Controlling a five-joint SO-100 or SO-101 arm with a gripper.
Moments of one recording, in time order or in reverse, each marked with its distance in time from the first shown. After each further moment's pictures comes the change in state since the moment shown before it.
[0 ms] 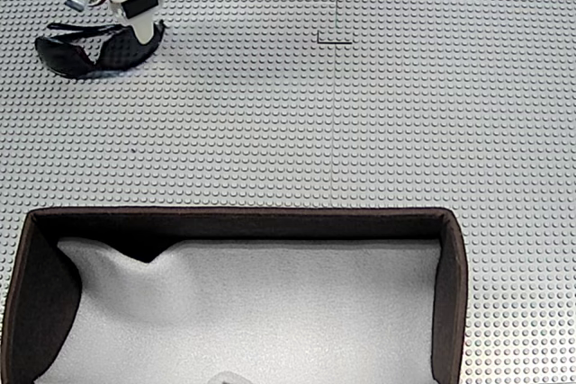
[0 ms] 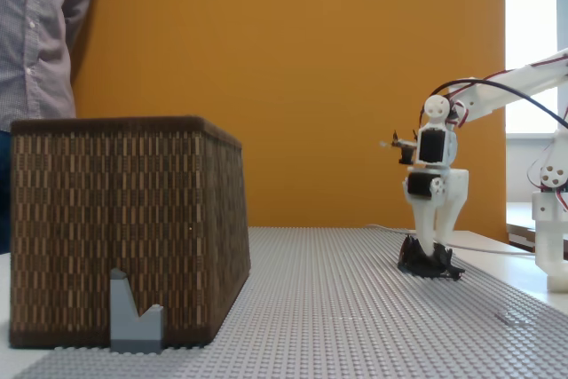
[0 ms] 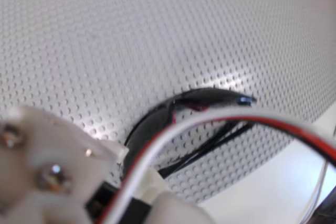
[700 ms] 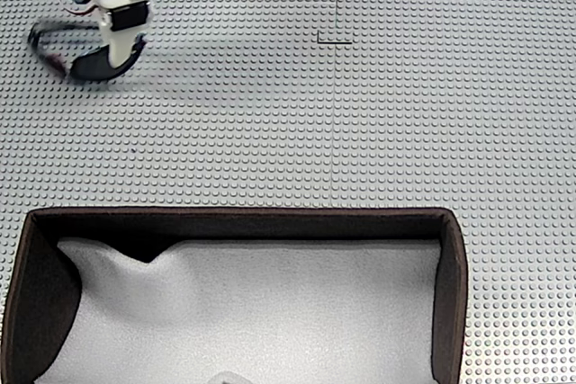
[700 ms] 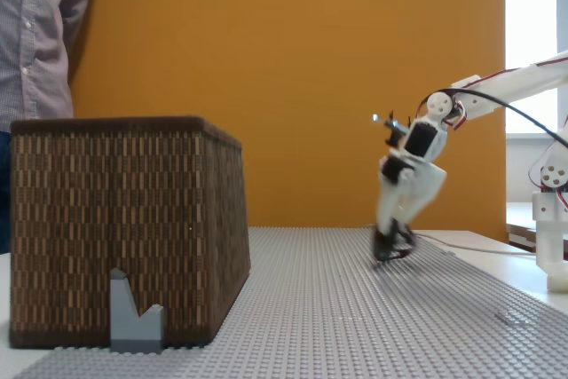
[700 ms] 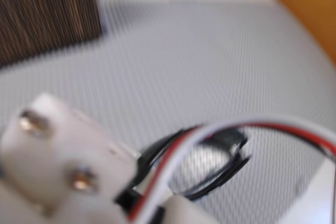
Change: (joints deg) arm -3.6 4.0 -0.5 -23.7 12.0
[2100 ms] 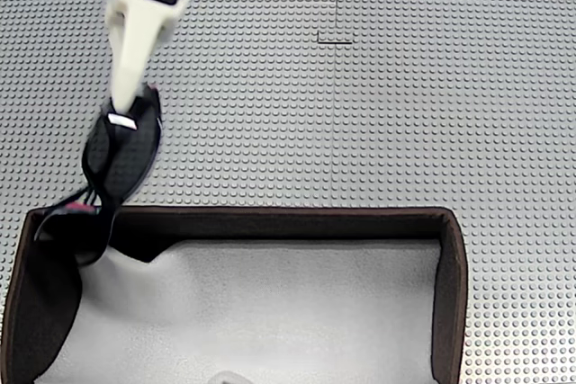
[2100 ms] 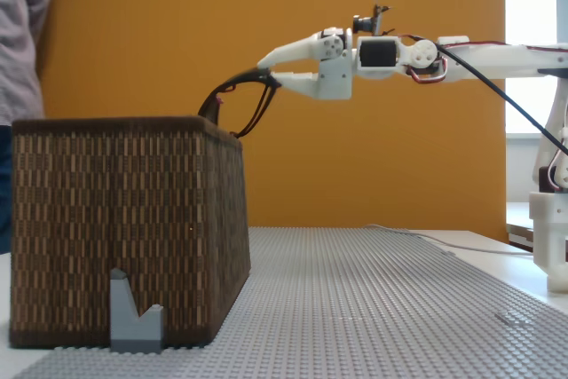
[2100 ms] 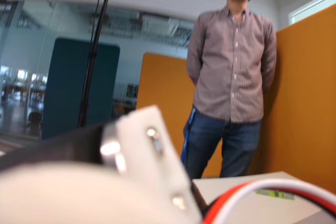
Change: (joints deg) arm -23.4 -13.4 -28.5 -43.0 27.5
